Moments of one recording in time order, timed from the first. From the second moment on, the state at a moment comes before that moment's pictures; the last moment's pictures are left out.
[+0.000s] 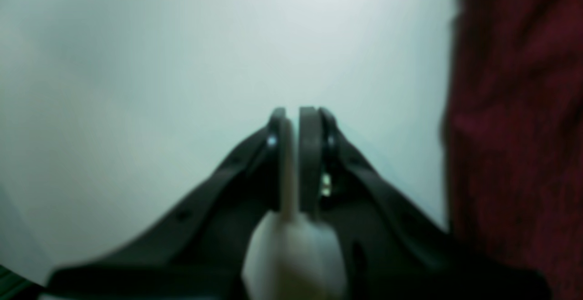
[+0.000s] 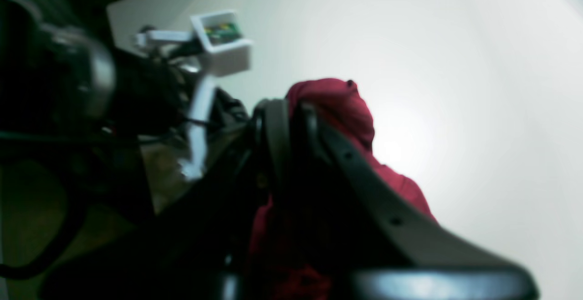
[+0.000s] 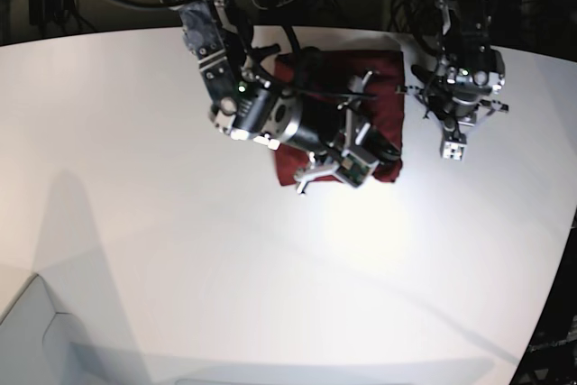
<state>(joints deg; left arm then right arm) 9.8 -4.1 -12.9 95.4 6.7 -15.8 50.9 0.1 -8.5 -23.1 98.9 6.8 39.5 -37.0</state>
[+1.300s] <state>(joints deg) 12.2 -14.1 -27.9 106.9 6.4 -16.0 52.8 0.0 -6.3 -38.9 90.7 6.5 39.6 -37.0</state>
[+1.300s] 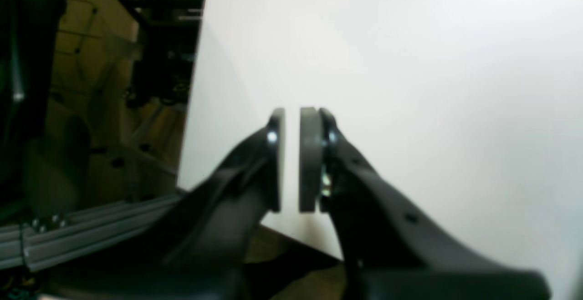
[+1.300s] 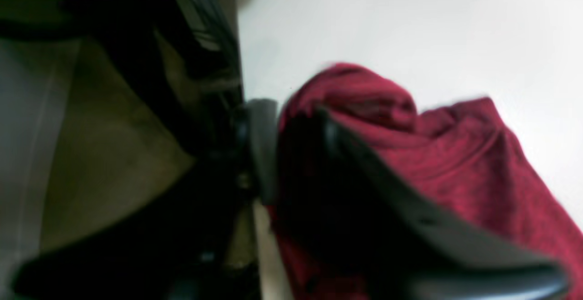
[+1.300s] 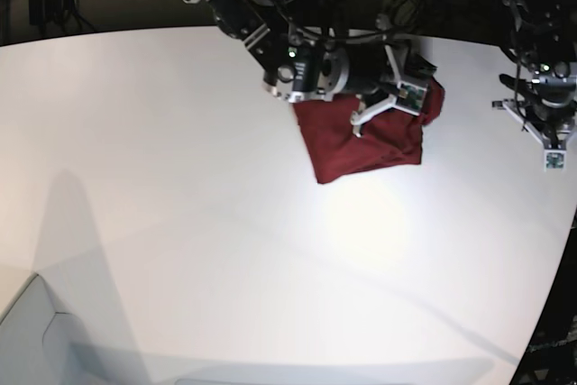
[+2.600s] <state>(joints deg) 7.2 8.3 -15.7 104.6 6.9 -24.0 52.7 -5.2 -2.0 -7.9 100.8 7.0 39.5 -37.2</state>
